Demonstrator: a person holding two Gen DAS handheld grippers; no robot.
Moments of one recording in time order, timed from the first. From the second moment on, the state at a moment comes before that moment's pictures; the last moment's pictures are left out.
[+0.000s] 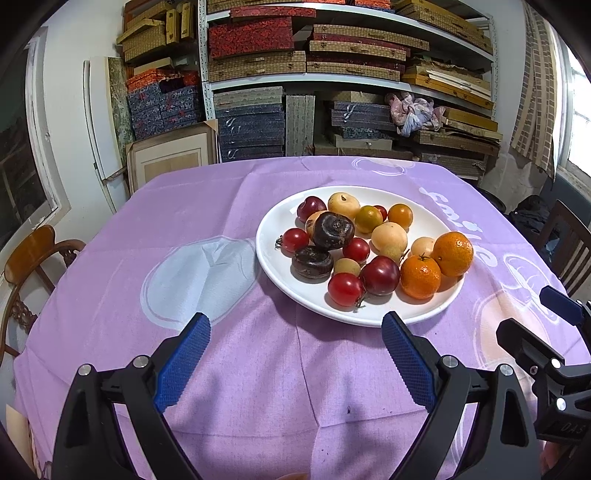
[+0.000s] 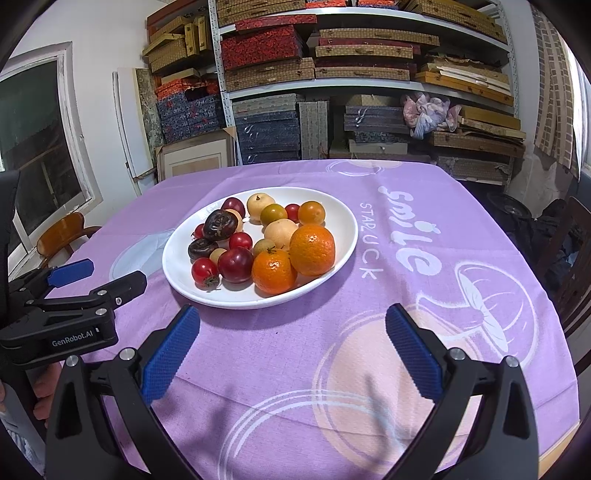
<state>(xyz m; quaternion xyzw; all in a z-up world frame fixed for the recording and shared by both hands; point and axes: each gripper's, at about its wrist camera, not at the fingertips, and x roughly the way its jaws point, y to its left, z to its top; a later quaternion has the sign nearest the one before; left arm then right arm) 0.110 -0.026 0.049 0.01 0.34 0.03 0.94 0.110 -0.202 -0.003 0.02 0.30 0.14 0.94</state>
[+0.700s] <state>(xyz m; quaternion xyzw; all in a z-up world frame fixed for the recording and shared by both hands) 0.106 -0.023 0.039 0.01 0.36 0.04 0.93 0.100 -0.195 -0.015 0.01 0.31 0.15 0.94</state>
